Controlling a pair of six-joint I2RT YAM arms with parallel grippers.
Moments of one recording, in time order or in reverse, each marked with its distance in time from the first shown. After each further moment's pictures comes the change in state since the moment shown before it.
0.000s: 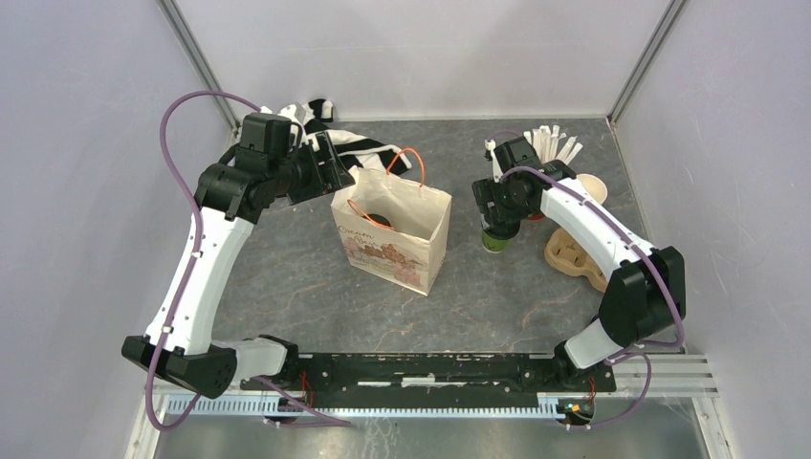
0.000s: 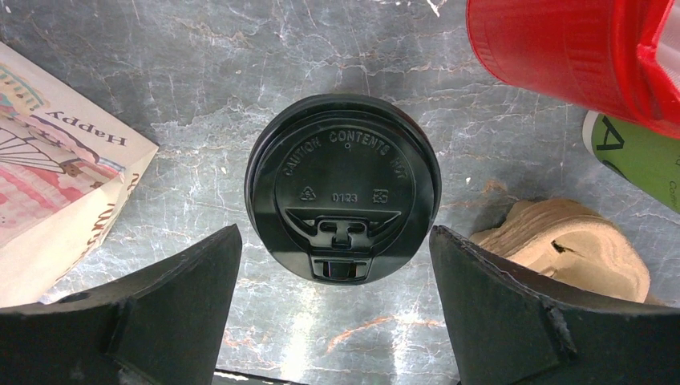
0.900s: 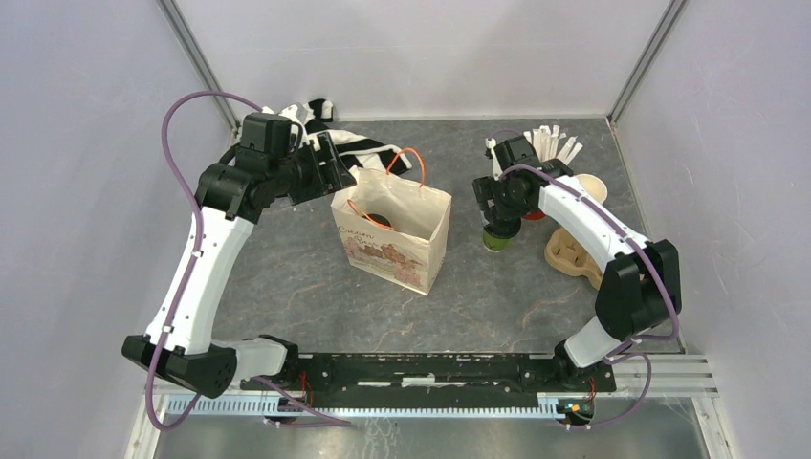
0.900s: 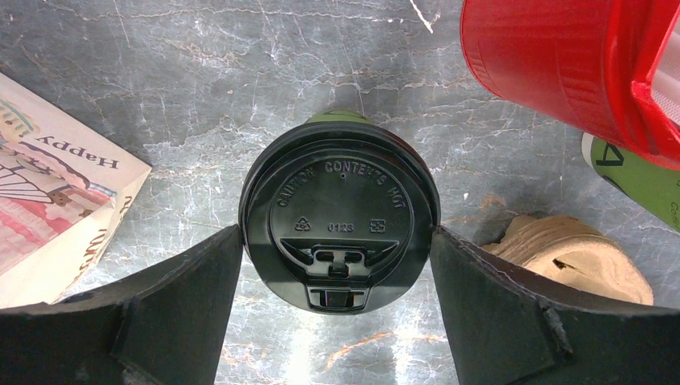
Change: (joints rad) left arm 0.000 0.001 0.000 0.000 0.018 0.000; right arm -0.016 0.036 0.000 0.043 0.002 0.000
